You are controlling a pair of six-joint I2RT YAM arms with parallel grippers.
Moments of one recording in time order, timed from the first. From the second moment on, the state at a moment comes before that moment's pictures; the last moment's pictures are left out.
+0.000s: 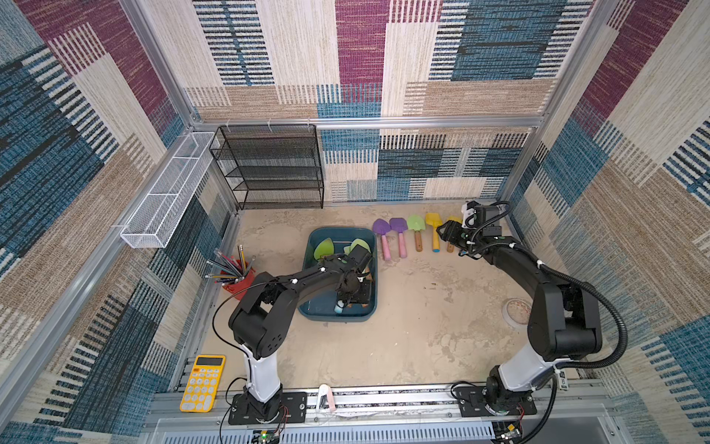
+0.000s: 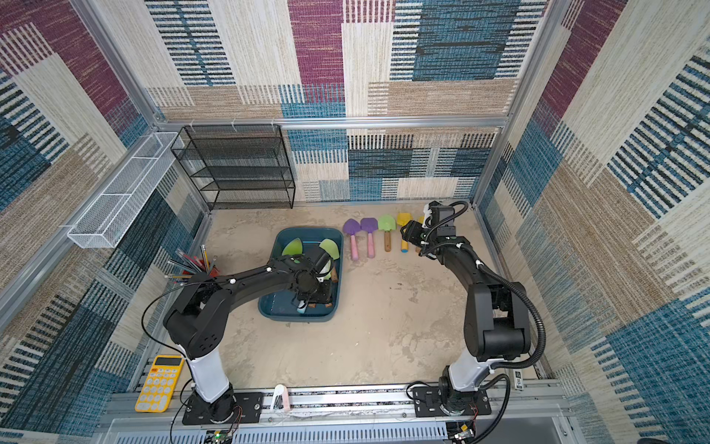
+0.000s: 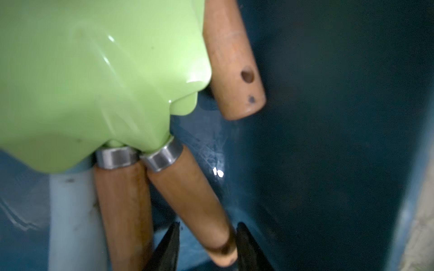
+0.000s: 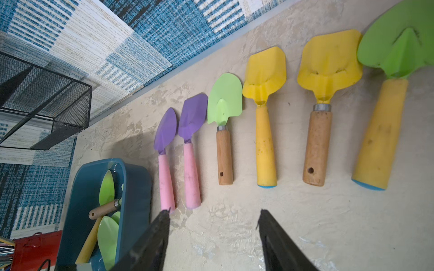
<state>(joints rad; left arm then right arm) -0.66 1.87 1.23 -0.65 0.14 -0.53 0.03 1.64 1.15 -0.20 -0.32 0.47</state>
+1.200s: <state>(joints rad) -0.63 1.73 1.18 -0.66 0.11 -0.55 0.10 1.55 1.15 -0.20 -0.41 0.47</state>
